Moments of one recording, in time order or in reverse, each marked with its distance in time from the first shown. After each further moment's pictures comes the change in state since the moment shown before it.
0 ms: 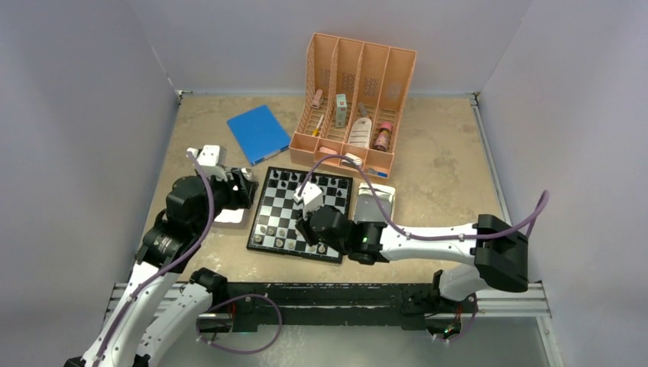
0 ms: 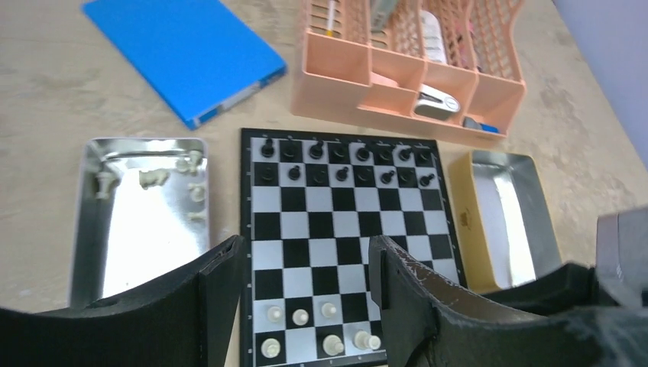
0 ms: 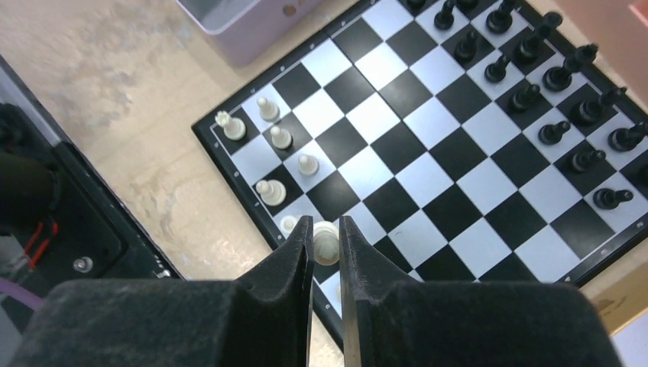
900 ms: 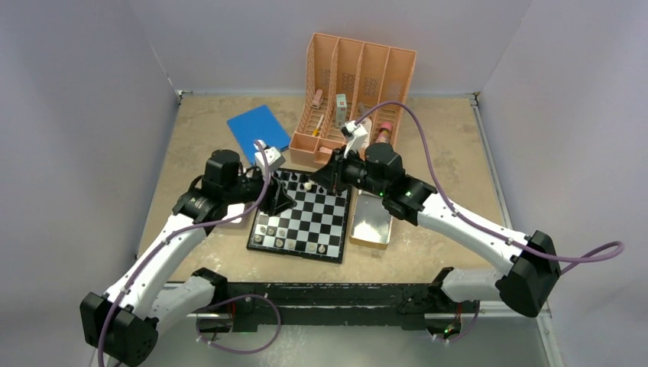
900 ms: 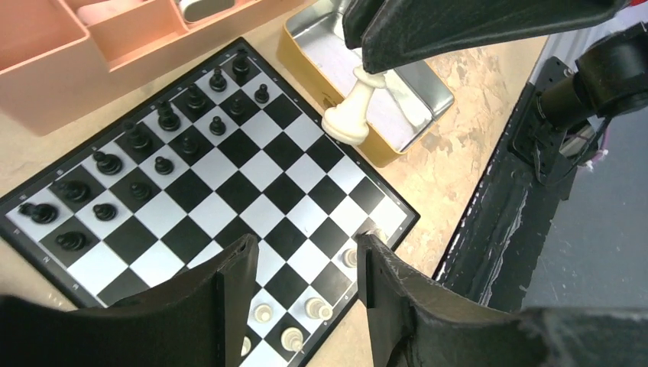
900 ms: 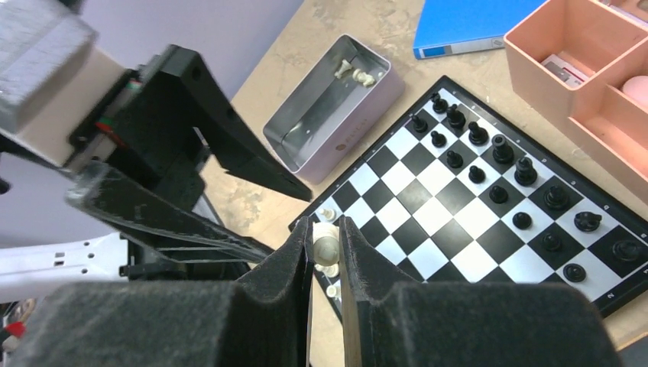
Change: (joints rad) left arm 0.000 0.366 0.002 0.133 0.695 0.366; right arm -0.434 -0.174 0.133 -0.072 -0.533 0.195
